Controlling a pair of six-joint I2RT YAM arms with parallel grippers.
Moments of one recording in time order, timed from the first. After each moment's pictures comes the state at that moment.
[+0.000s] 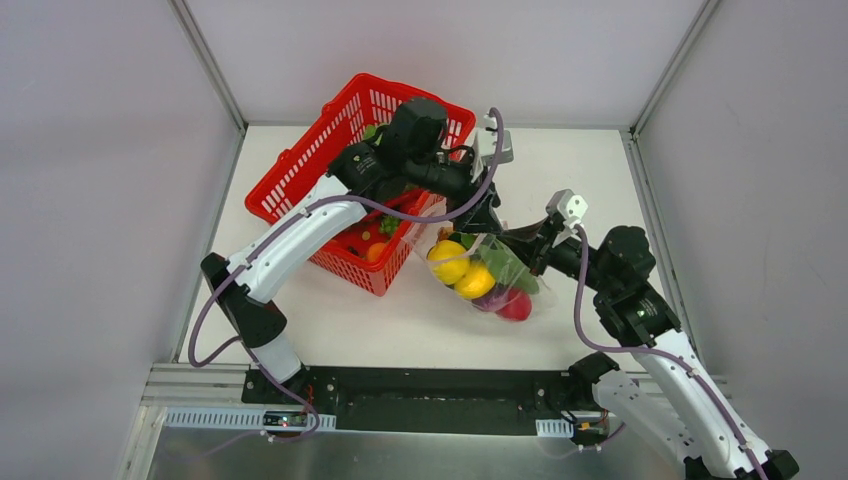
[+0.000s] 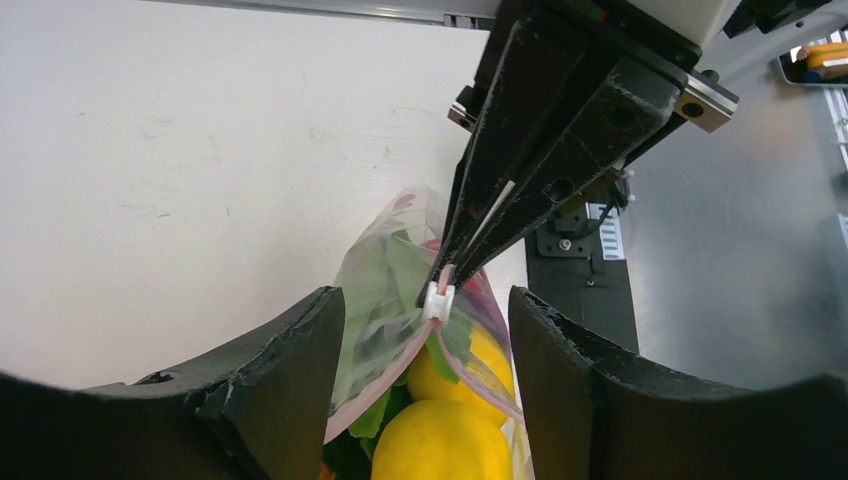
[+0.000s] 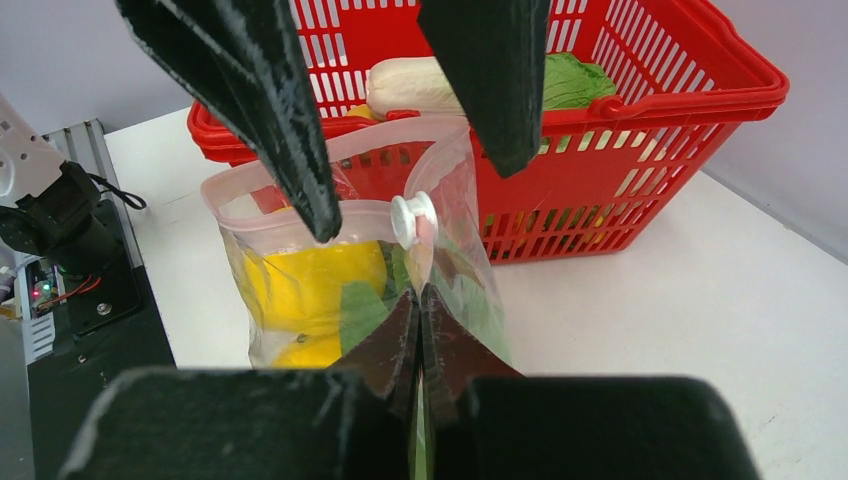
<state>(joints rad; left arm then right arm) -0.83 1.68 1.92 -0.68 0.73 0.16 0.49 0.65 0.75 -0.14 -0.51 -0.03</state>
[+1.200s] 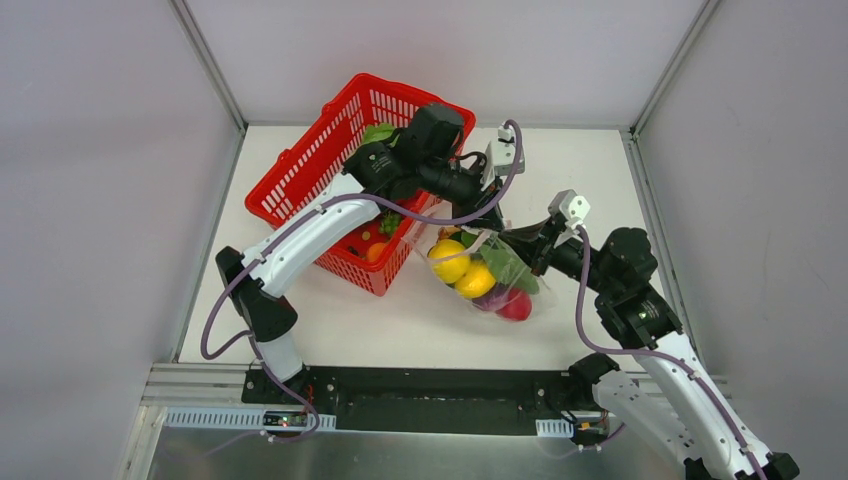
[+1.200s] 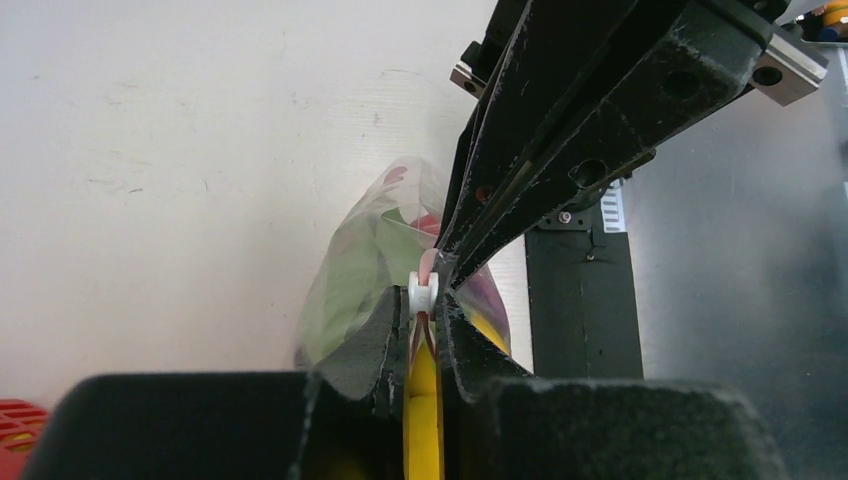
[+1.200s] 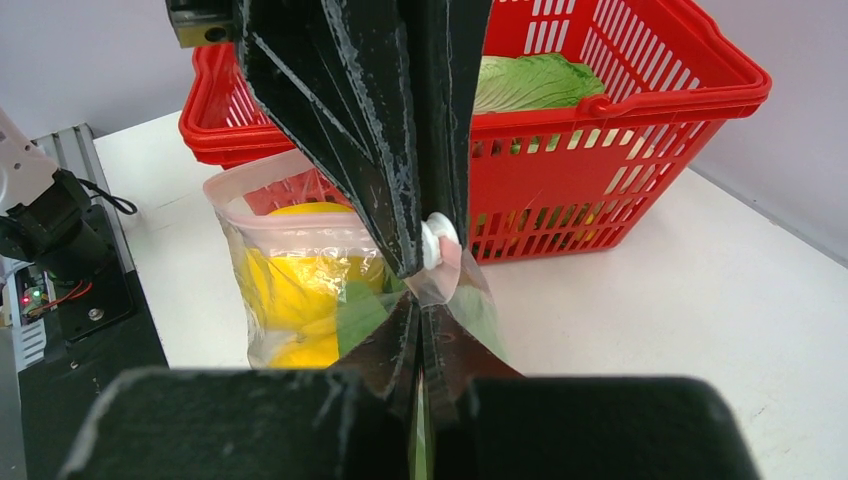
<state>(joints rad) -0.87 1.75 1.98 -0.80 0.69 0.22 0.49 0.64 0.75 -0.15 -0.49 -0.03</state>
